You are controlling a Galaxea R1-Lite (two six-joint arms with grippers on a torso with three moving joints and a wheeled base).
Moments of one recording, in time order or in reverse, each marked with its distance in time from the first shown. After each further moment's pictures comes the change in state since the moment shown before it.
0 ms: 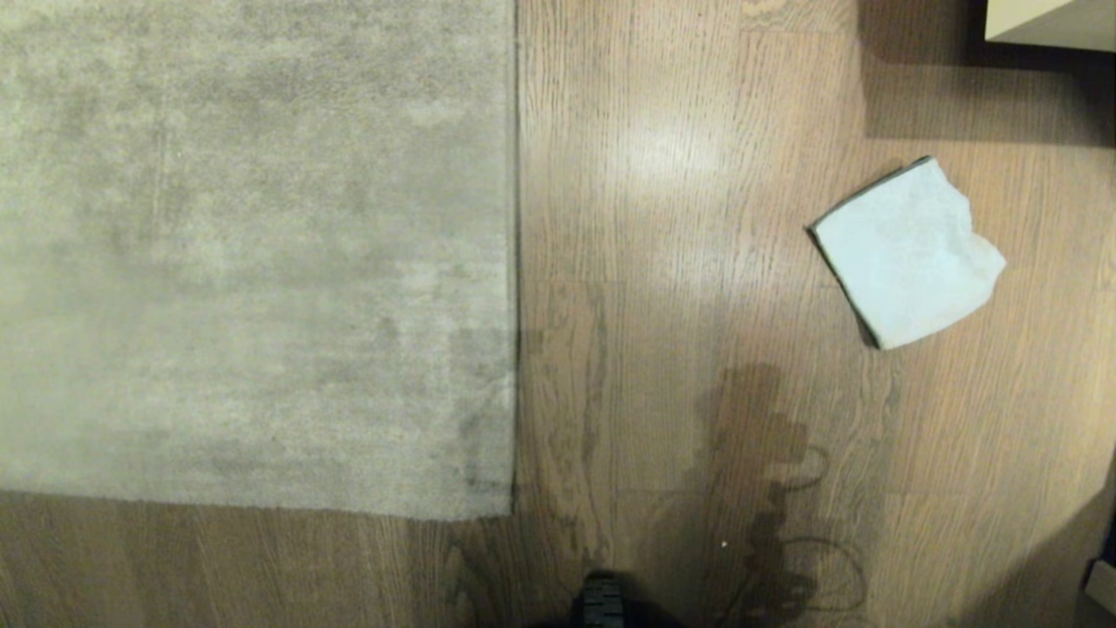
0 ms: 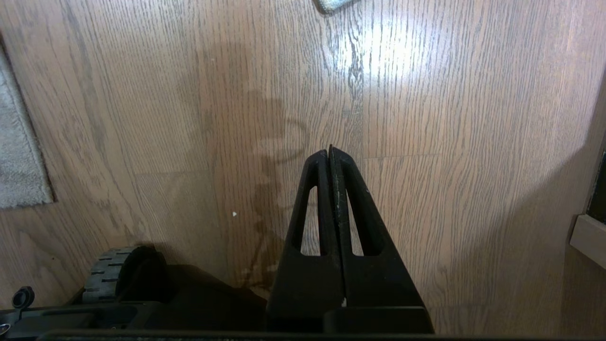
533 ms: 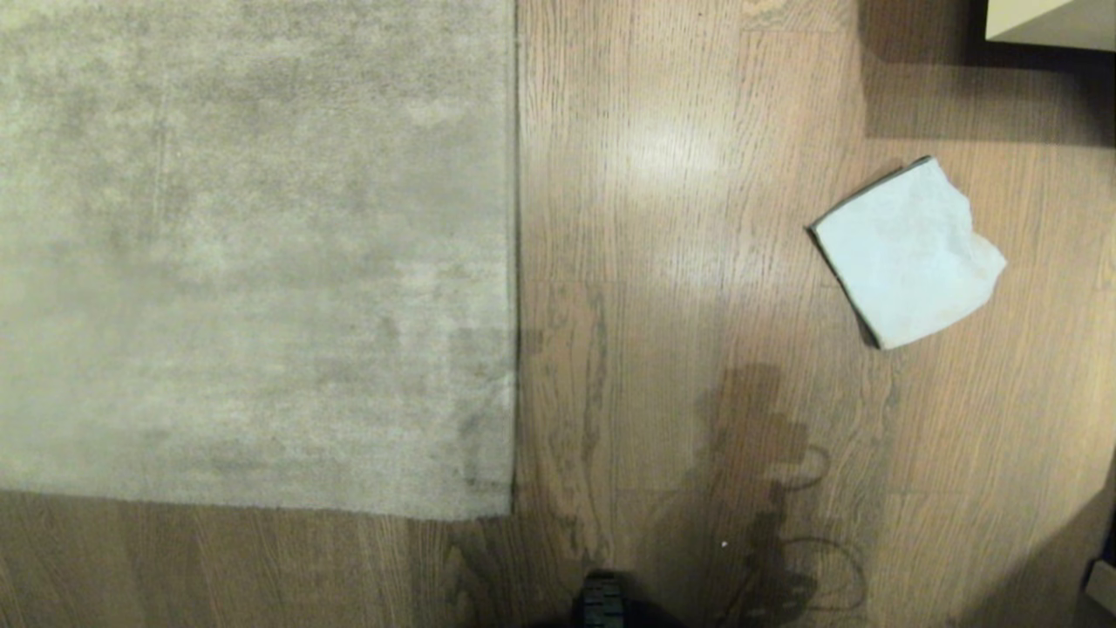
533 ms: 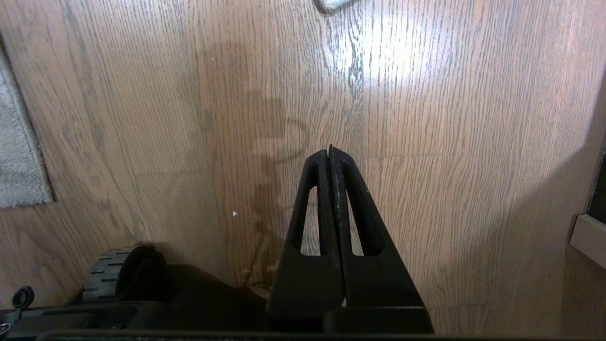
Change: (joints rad) left arm 0.000 0.000 0.000 0.000 0.000 0.000; right arm 0.000 0.000 0.000 0.000 0.001 0.000
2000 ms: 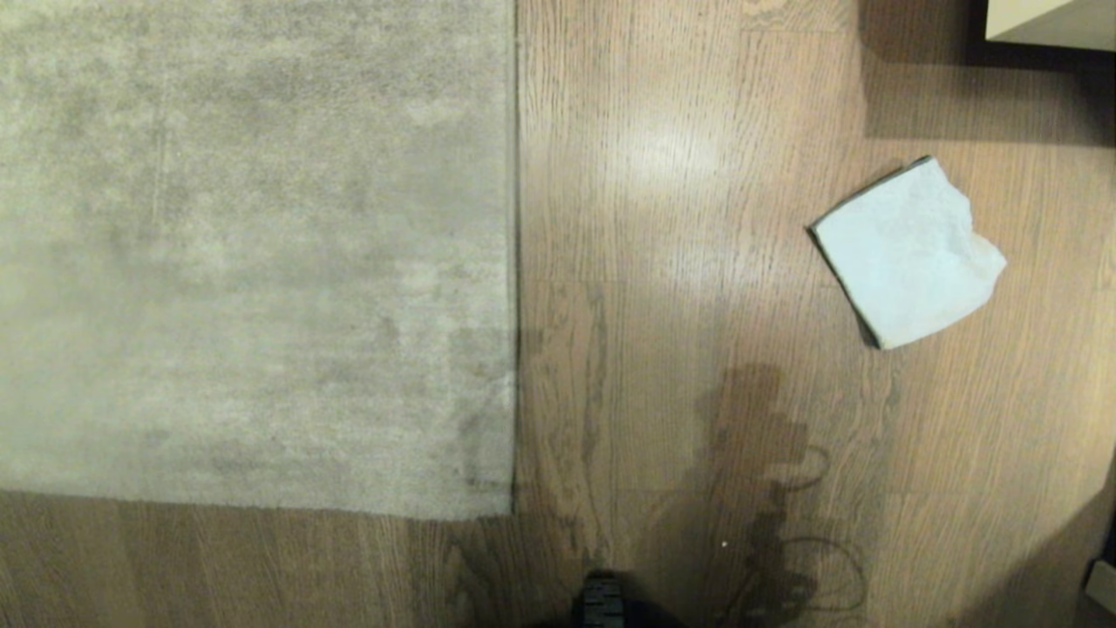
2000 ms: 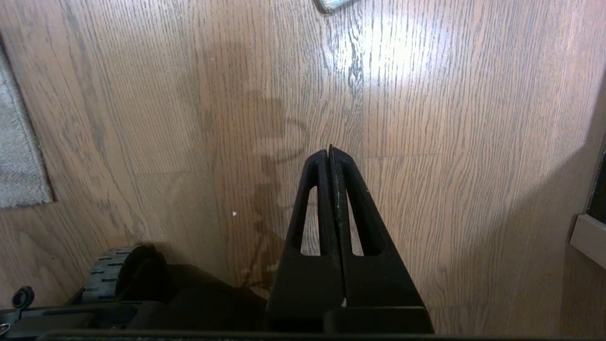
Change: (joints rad) left arm 0.000 0.000 0.000 0.000 0.001 0.000; right arm 0.000 0.000 0.000 0.000 -0.001 0.000
